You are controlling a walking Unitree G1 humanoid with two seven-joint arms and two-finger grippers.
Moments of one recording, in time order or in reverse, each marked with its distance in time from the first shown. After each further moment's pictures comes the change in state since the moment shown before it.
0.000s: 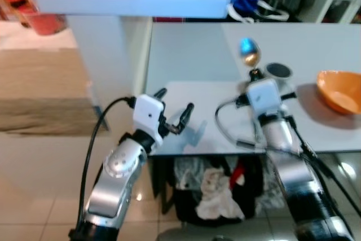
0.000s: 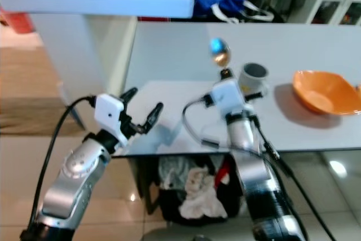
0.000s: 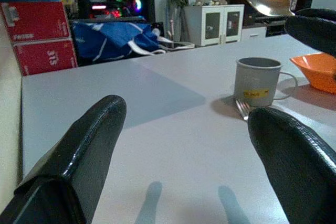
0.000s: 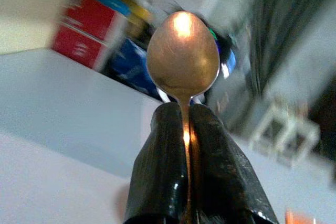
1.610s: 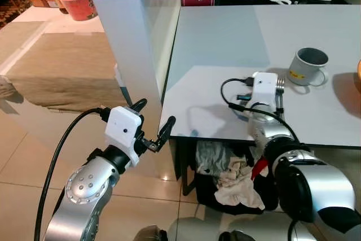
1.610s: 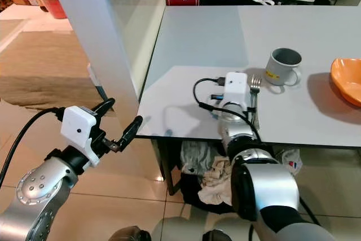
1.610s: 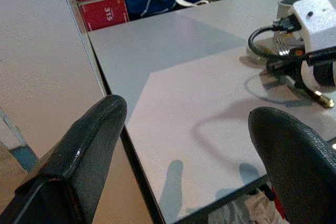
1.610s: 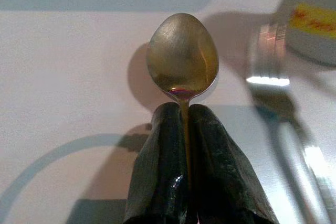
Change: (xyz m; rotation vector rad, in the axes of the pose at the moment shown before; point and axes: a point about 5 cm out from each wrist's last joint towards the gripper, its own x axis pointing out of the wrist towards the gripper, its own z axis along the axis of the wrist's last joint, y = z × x) left arm -0.057 0.006 0.019 0.044 0.106 0.020; right arm 0.039 0.006 -0.062 0.242 0.582 -0.200
